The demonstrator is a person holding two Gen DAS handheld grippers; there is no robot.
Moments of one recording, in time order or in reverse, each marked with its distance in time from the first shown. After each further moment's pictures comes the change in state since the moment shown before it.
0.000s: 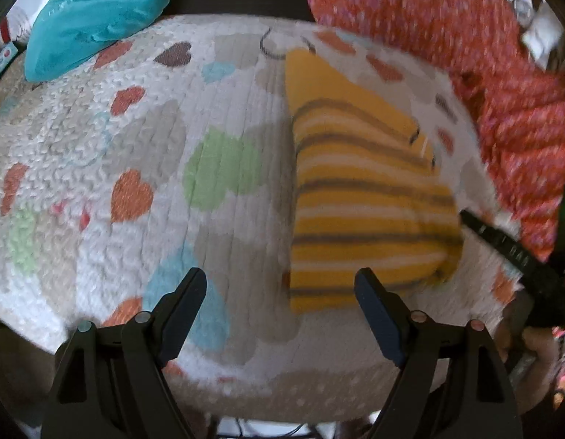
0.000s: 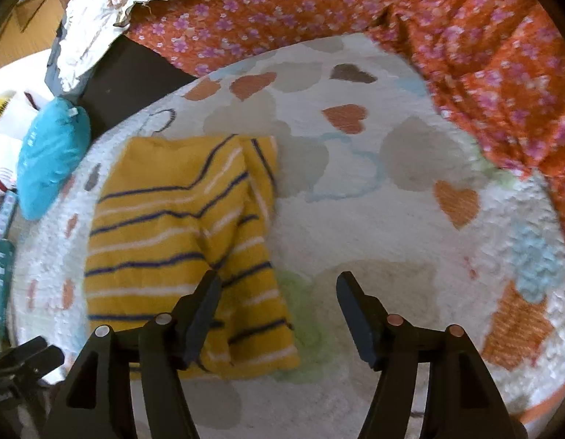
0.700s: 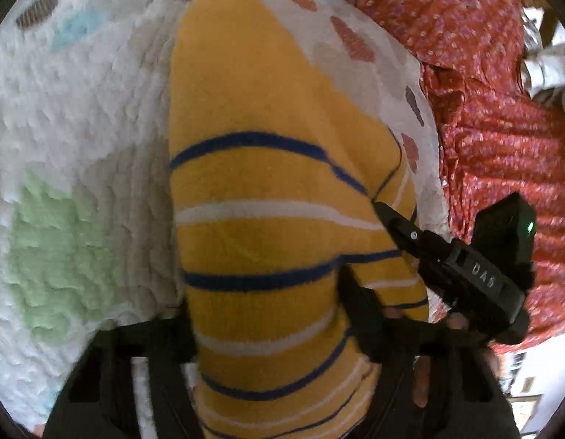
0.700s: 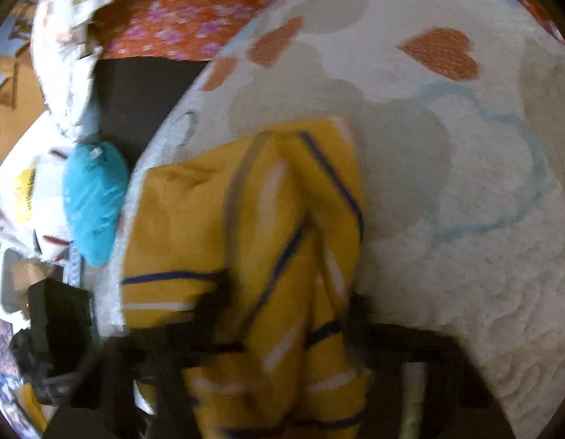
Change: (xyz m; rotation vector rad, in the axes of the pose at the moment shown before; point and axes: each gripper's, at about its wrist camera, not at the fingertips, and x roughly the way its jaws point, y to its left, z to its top) left arm 0.123 -0.034 0.091 -0.007 0.242 -0.341; right arm 0.113 0.001 0.057 0.228 0.179 0.392
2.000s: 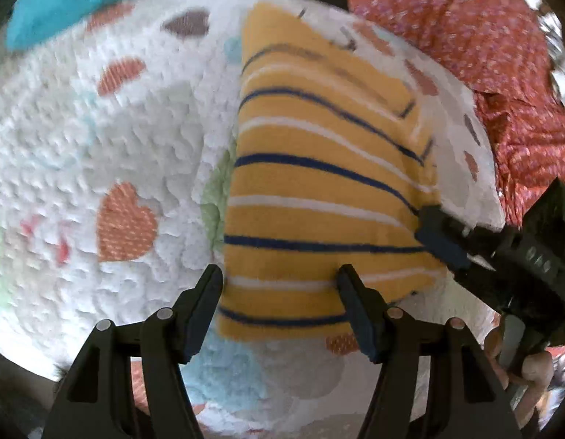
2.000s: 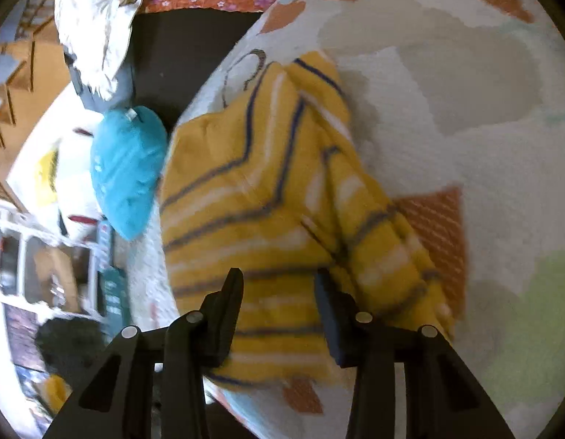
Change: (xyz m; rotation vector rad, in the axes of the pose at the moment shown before) left arm -0.088 0.054 -0.069 -0.038 -0.178 0.297; right arm 0.020 0.077 -0.067 0.010 0.065 0.052
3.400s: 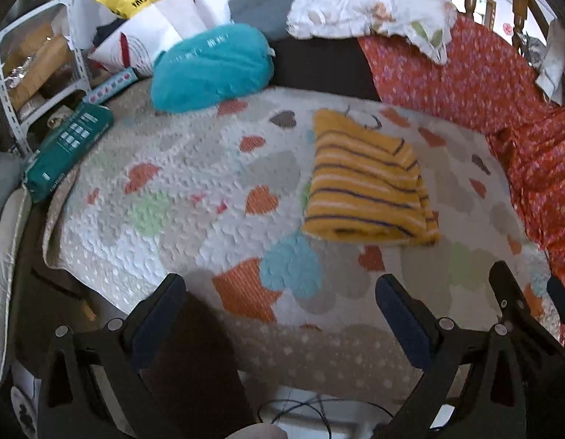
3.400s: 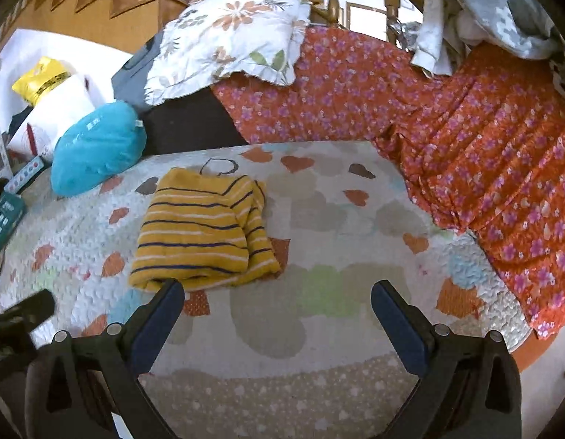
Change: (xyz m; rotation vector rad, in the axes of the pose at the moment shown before) left arm -0.151 -0.043 -0.160 -0.042 -0.366 0.329; right arm -0.168 0.091 -0.197 -0.527 -0.573 -0.597
